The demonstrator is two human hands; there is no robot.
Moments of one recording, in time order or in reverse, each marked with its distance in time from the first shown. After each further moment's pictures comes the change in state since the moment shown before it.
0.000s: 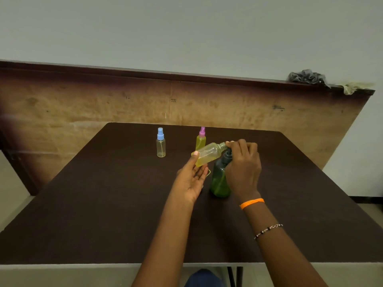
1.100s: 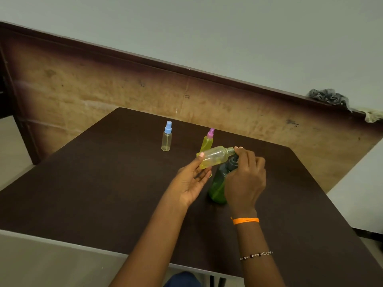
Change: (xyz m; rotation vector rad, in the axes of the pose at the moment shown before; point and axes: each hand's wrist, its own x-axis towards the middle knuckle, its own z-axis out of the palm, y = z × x) left_hand -0.001 -0.001 -0.006 -0.013 -0.043 0.001; right_hand -0.001 -0.015 -0.015 0.056 -0.091 0.114
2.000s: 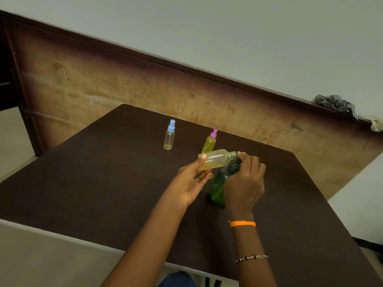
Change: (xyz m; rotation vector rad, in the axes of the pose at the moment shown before) left_hand 0.002 -0.001 -0.004 0.029 -0.004 0.007; right_hand -0.007 0.001 0.011 0.010 0.078 0.020
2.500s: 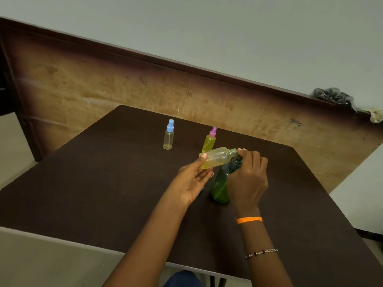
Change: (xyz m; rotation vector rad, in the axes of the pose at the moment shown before) left_hand 0.001 0.002 -0.001 0.032 -0.008 -0.010; right_hand 0.002 0.007 0.004 -0.032 0.059 -0.077
